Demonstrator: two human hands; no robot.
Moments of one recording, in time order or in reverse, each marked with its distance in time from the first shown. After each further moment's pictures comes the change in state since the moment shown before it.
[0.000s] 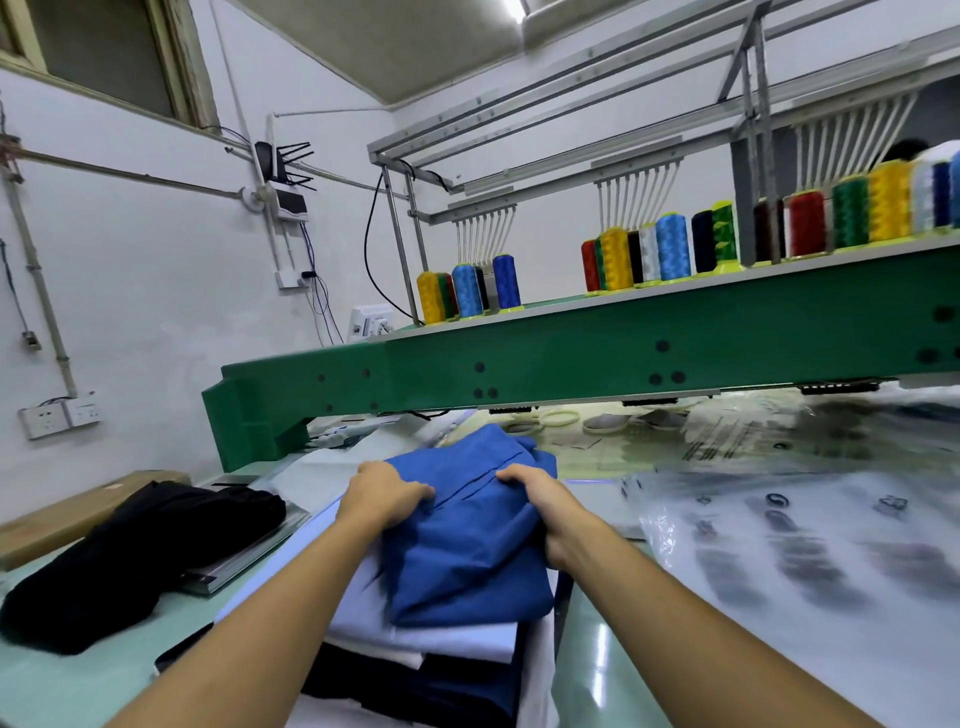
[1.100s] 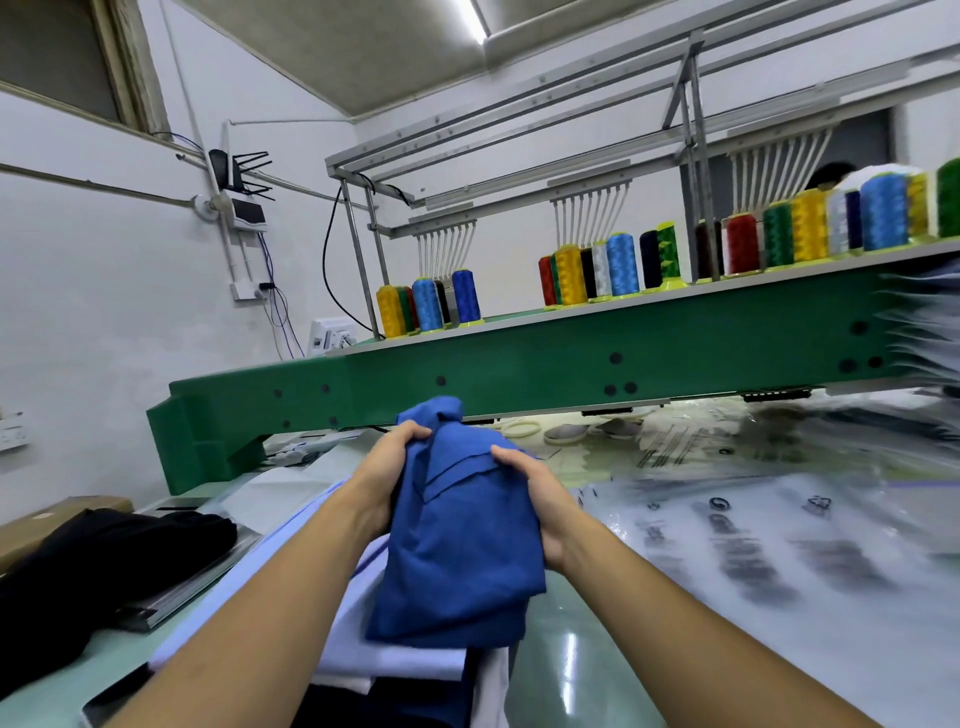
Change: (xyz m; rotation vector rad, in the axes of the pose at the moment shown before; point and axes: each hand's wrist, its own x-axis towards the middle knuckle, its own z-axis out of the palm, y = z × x) left_hand -0.010 0.063 0.003 -1.162 -0.495 0.039; right_hand -0.026 -0.024 -0.035 0.150 -0.213 -0.135
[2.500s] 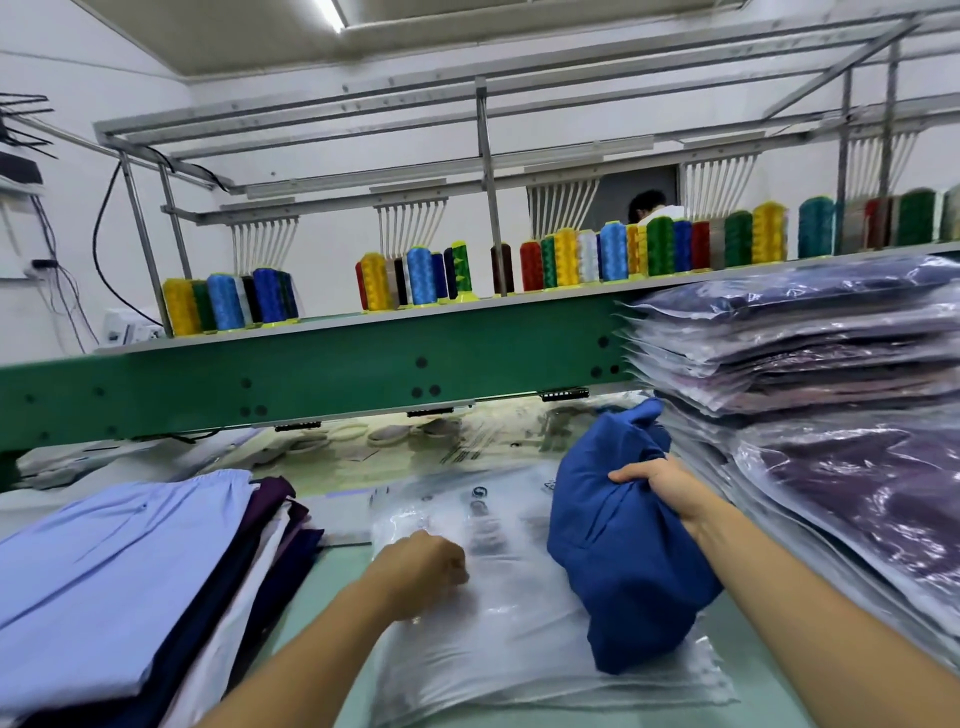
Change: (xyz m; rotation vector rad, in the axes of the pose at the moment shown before) left_hand -0.020 -0.153 0.249 1.535 -0.425 0.532; right_hand -0.245 -0.146 -0.305 -0.344 0.696 -0.237
